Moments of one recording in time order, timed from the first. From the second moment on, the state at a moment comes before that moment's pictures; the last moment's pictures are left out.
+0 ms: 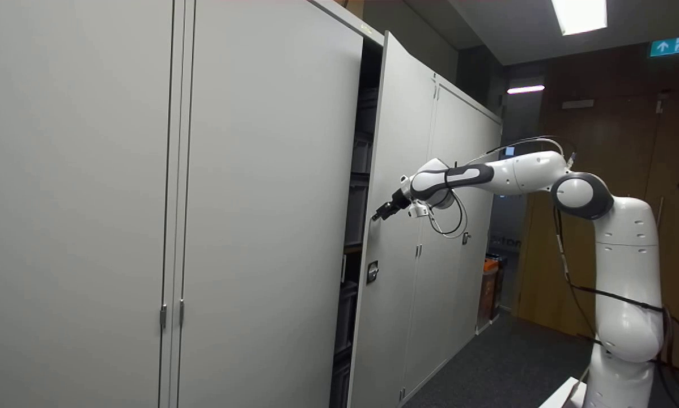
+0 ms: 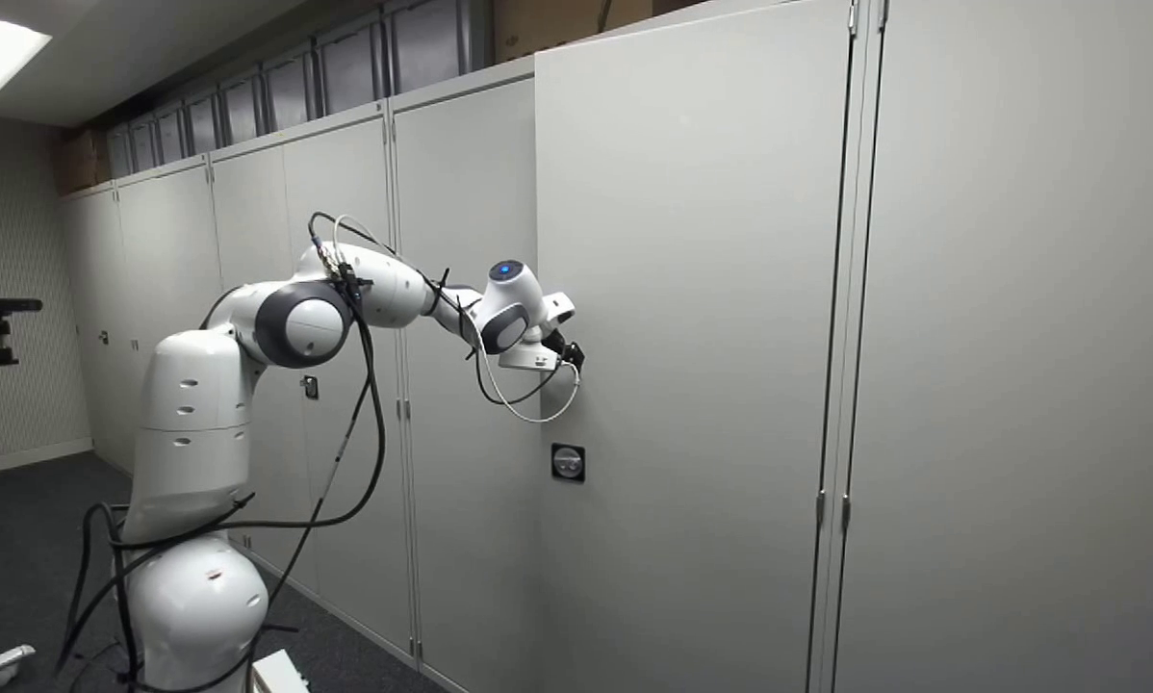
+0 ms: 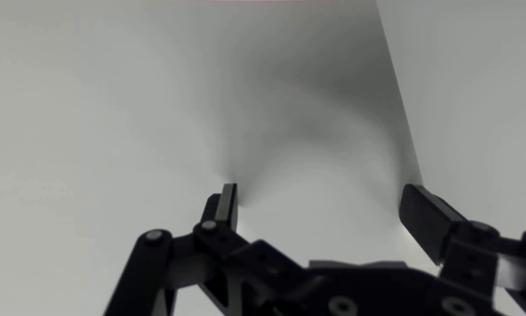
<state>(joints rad) 0.16 0.15 0.00 -1.73 0.31 2.66 -0.41</state>
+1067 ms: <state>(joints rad) 0.11 0.22 0.07 -1.65 0.23 2.66 -0.35</state>
